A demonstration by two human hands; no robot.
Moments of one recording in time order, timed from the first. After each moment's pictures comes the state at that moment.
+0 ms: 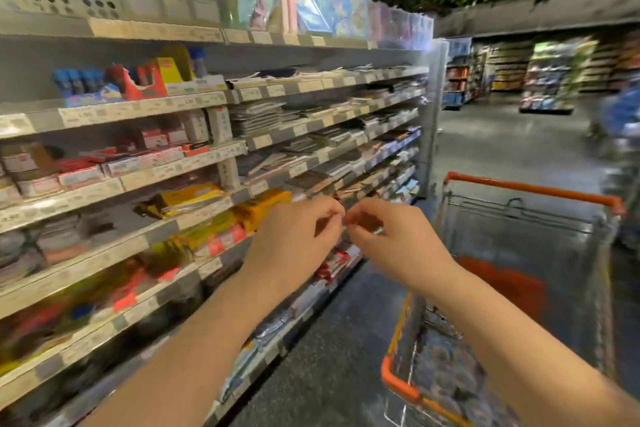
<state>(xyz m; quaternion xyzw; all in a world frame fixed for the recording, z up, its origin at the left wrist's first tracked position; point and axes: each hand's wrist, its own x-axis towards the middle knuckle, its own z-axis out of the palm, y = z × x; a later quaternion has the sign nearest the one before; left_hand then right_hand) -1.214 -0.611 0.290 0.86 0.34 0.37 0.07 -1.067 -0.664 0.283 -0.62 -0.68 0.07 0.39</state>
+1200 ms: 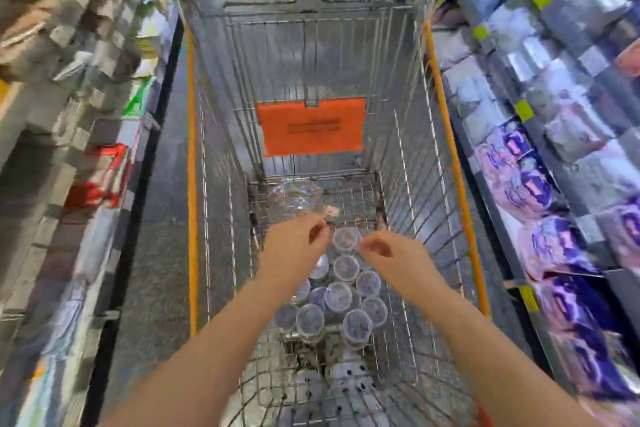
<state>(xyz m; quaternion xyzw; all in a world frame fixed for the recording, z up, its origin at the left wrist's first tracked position) -0.799 -0.484 -0.070 0.92 0.20 0.02 0.33 -0.731 -0.648 -0.060 -0.89 -0.16 0.30 0.31</state>
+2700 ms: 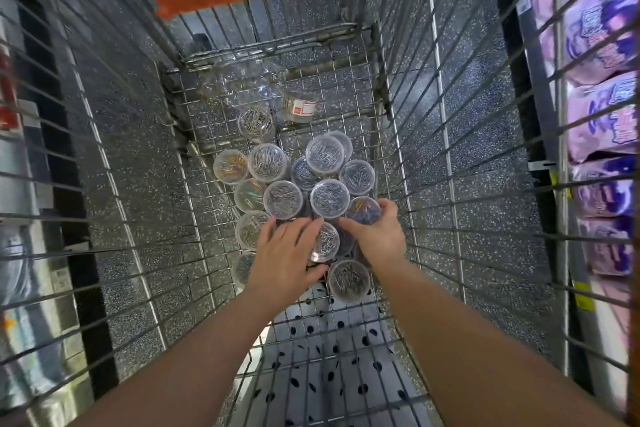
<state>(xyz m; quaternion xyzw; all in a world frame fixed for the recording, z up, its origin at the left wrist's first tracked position) -0.834 -0.524 -0.316 0.98 0.04 -0.15 0.14 -0.735 -0.662 -0.321 -0.83 0.23 0.39 0.31</state>
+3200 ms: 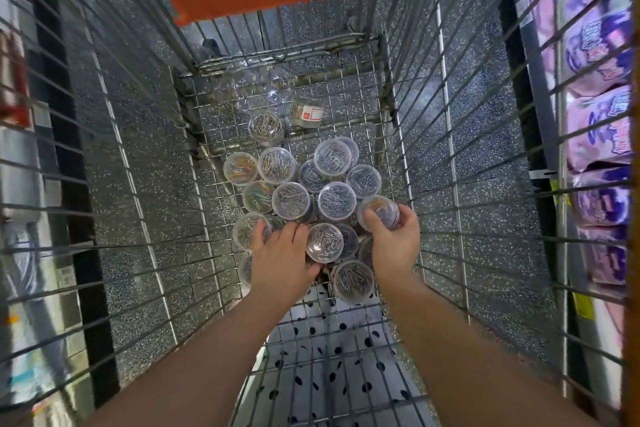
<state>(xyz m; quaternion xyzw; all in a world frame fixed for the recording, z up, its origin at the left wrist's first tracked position) -0.828 -0.523 -0.299 0.95 0.12 -0.27 0.09 -0.750 -0.659 -0.307 -0.80 0.33 0.24 0.44</state>
